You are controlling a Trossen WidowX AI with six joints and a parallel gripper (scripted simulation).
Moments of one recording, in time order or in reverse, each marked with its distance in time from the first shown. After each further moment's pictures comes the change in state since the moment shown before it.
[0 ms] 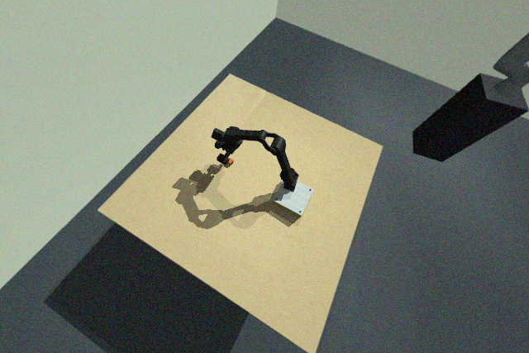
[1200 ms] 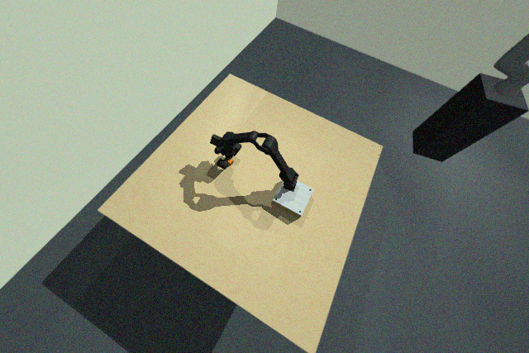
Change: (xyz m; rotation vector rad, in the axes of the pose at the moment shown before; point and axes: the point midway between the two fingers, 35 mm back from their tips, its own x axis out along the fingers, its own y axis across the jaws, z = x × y) arm 0.068 0.000 -0.004 0.005 0.098 0.001
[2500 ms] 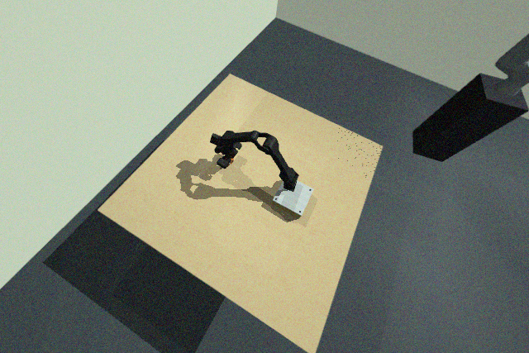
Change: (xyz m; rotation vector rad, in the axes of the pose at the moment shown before) arm -0.011 0.000 -0.003 -0.001 0.014 0.000
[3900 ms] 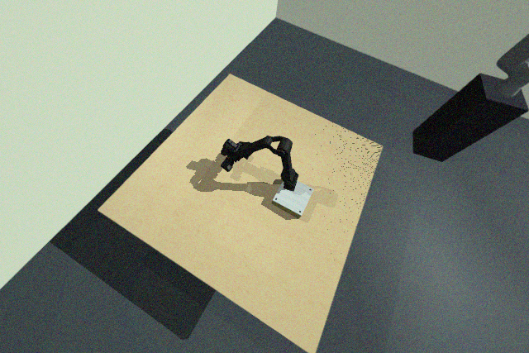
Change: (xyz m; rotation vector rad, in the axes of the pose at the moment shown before) arm 0.003 0.001 -0.003 -0.001 -0.507 0.007
